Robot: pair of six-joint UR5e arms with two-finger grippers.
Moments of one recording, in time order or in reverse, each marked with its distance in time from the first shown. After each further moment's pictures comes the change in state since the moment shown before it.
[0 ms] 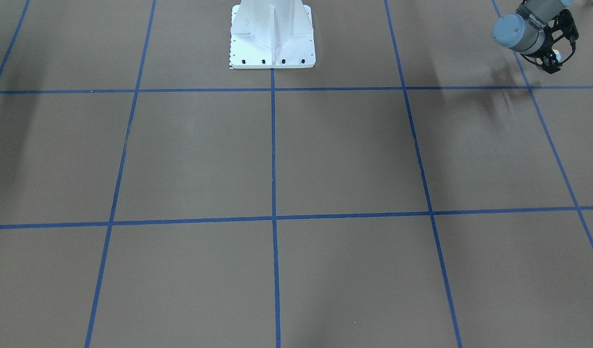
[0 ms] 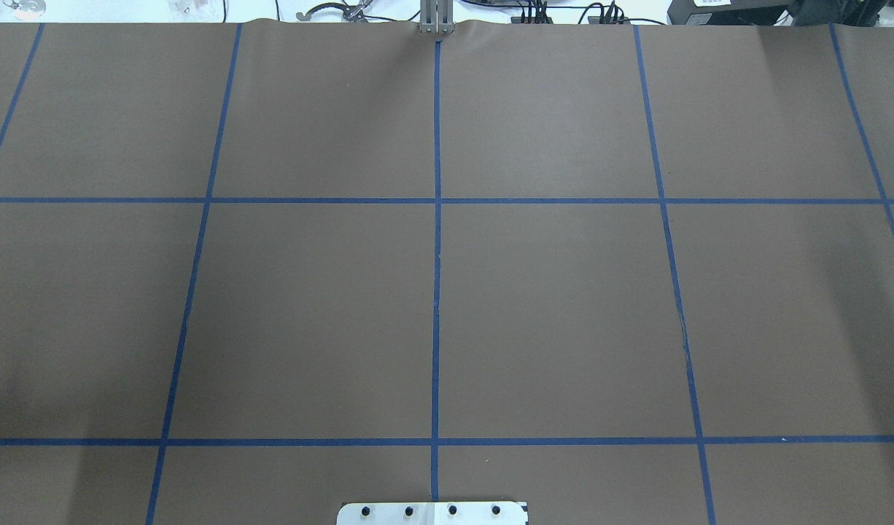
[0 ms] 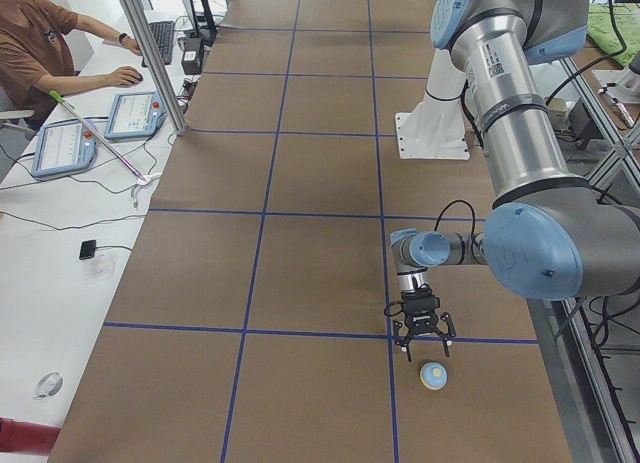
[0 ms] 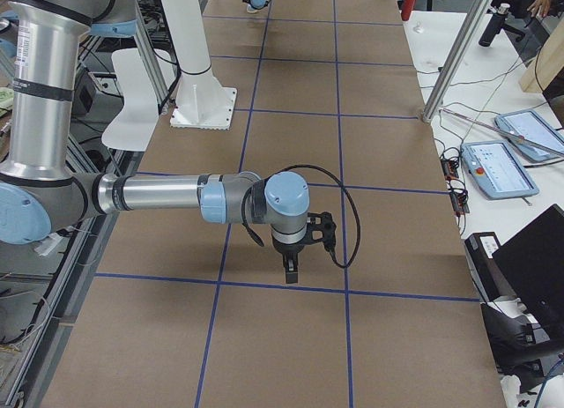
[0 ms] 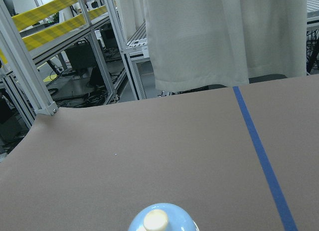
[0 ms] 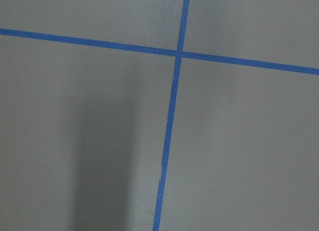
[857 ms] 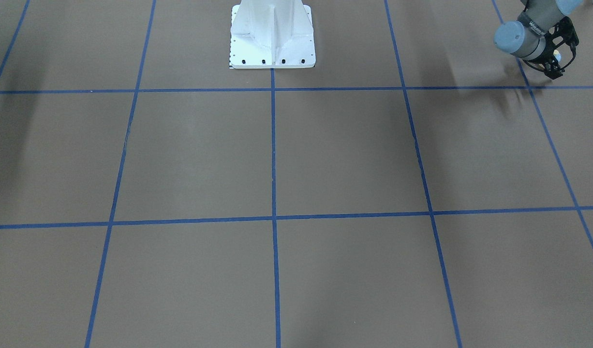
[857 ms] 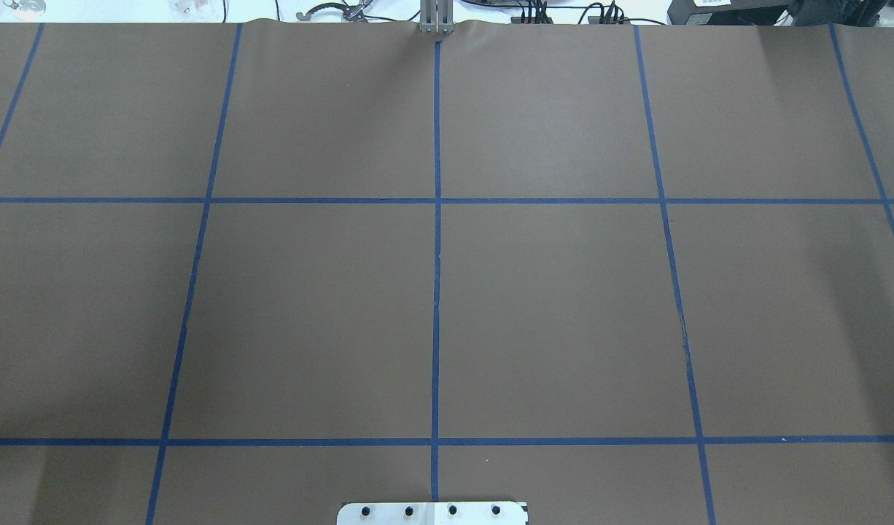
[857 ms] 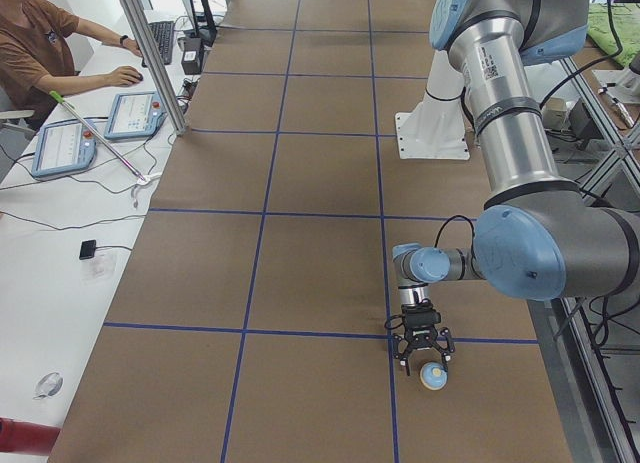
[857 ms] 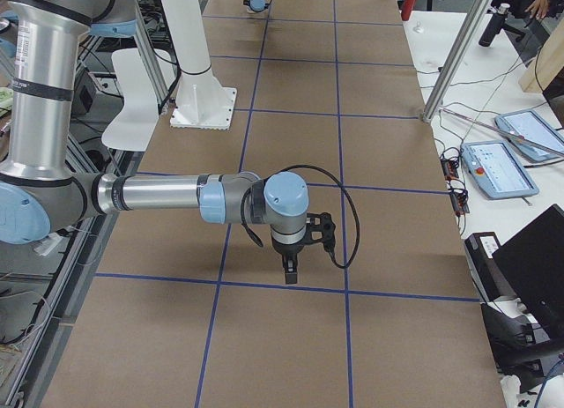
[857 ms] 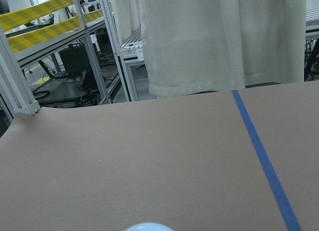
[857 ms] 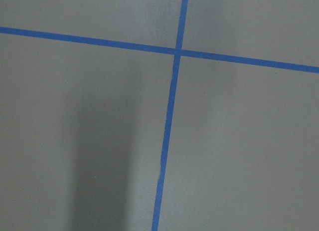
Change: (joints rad) left arm 0.035 -0.025 0.102 -0.079 0.027 -0.052; right arm 0.002 -0.001 0.001 0.000 -0.002 -0.002
